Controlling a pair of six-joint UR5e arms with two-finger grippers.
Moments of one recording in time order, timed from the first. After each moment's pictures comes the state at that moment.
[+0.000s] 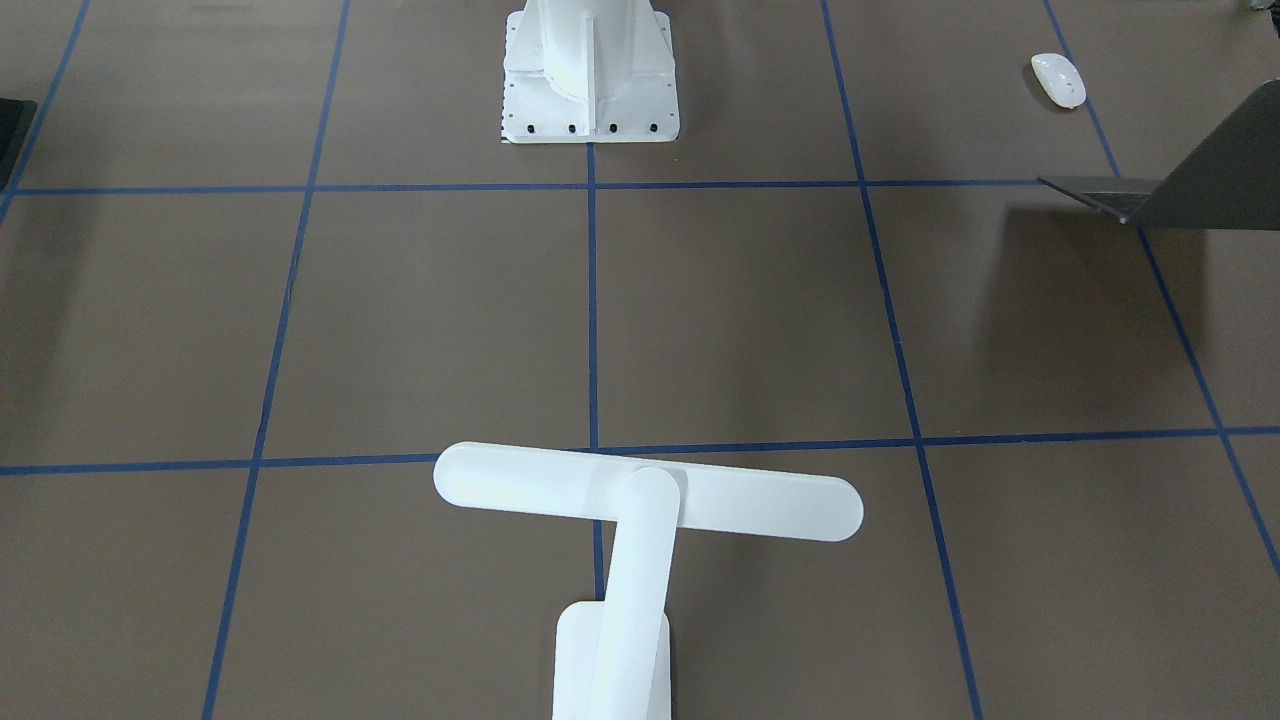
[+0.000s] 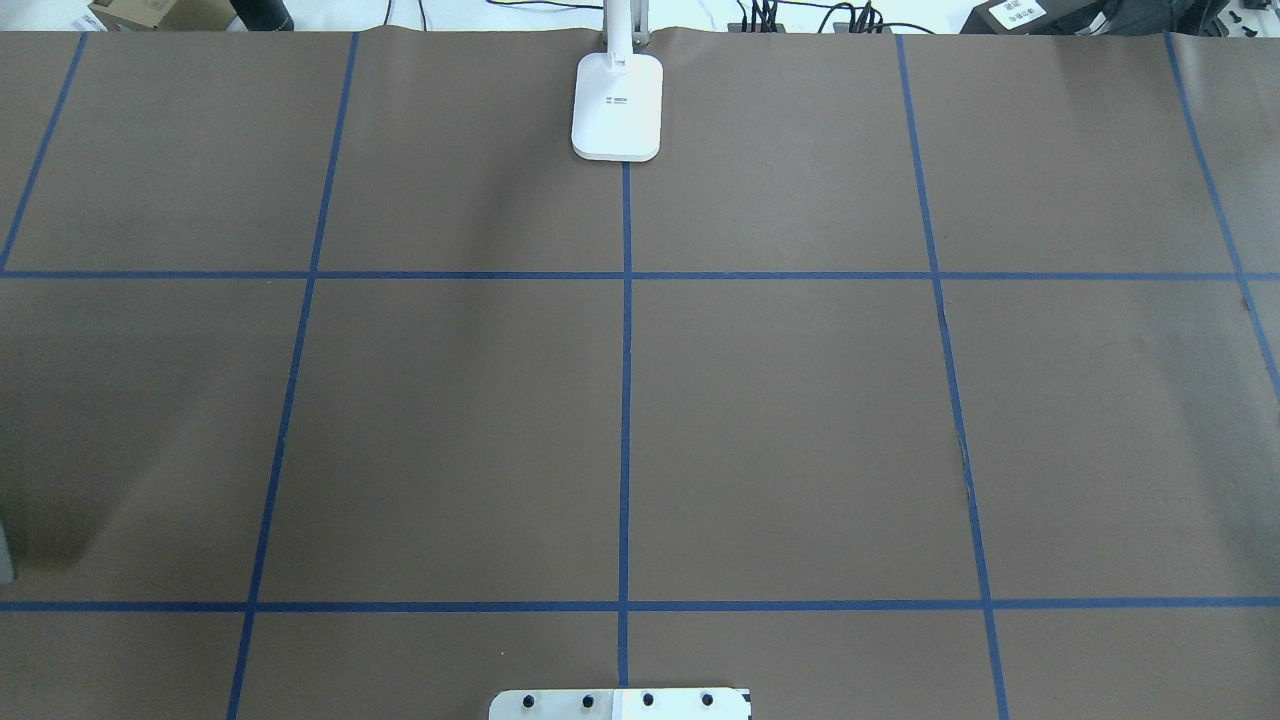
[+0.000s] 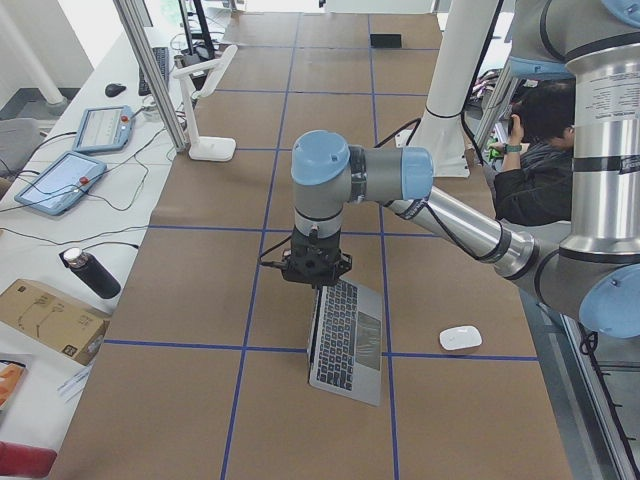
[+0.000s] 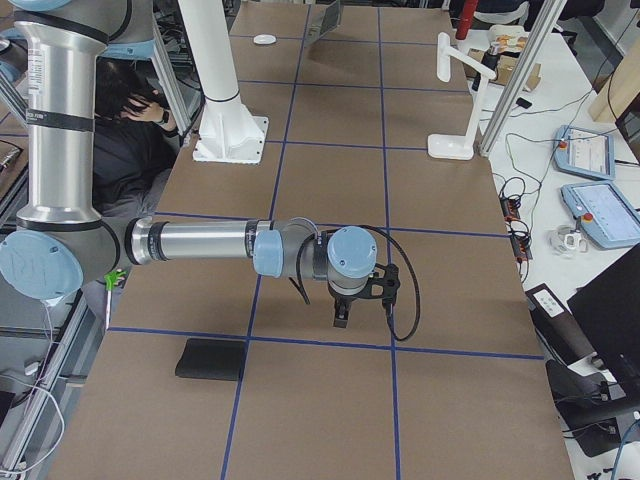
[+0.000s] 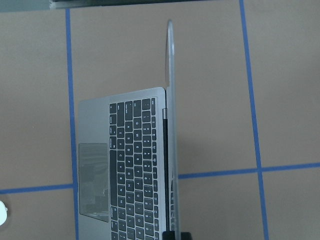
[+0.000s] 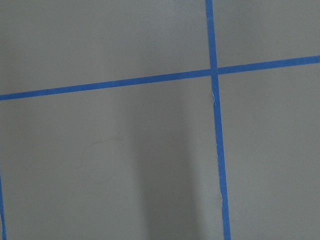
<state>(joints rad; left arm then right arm) -1.65 -1.52 -2.15 -1.02 -2.28 -1.41 1.59 -1.69 1.75 -1.66 2.54 0.07</state>
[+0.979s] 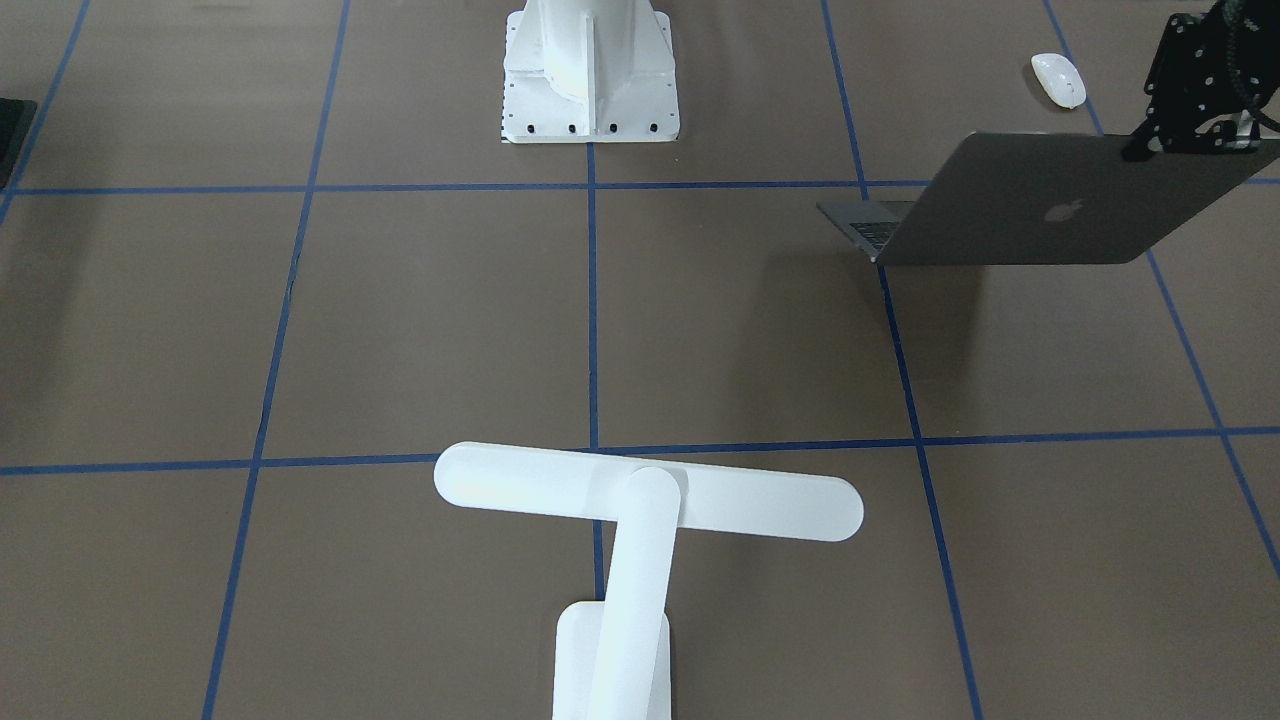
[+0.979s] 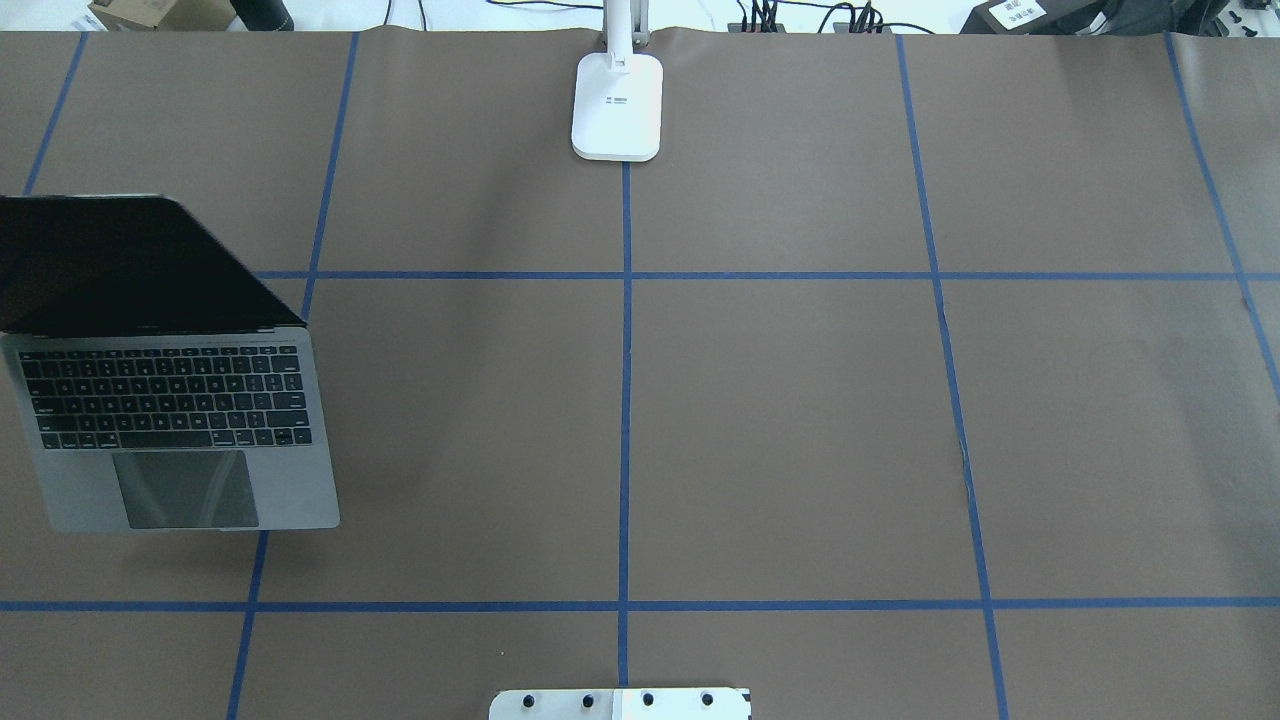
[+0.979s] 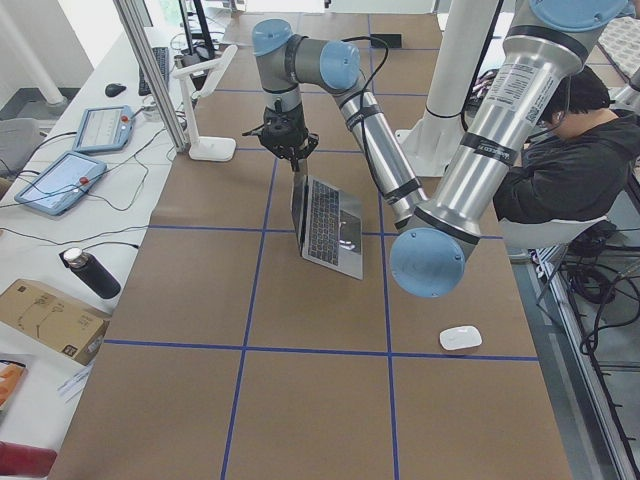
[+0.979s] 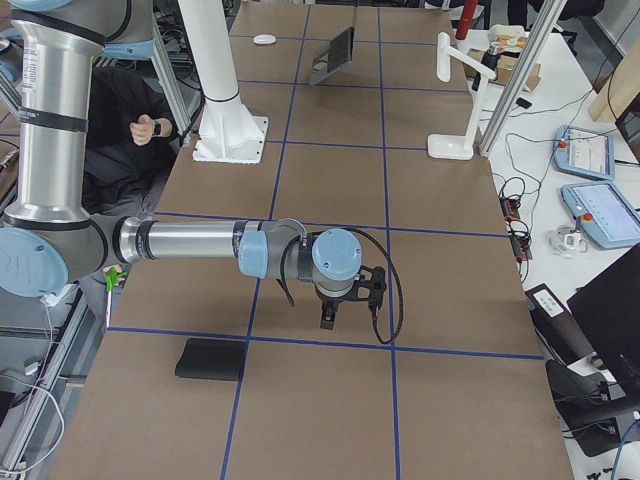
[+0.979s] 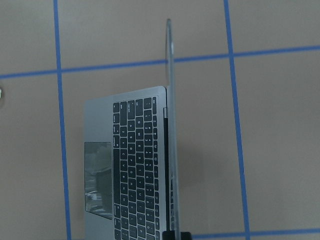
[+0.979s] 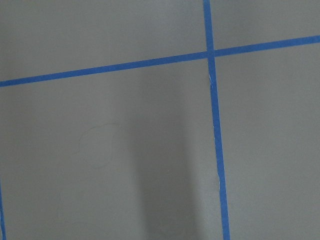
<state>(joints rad) -1.23 -2.02 -2.18 -0.73 -2.32 -1.96 1.59 -1.73 1.78 -1.66 2.54 0.07</state>
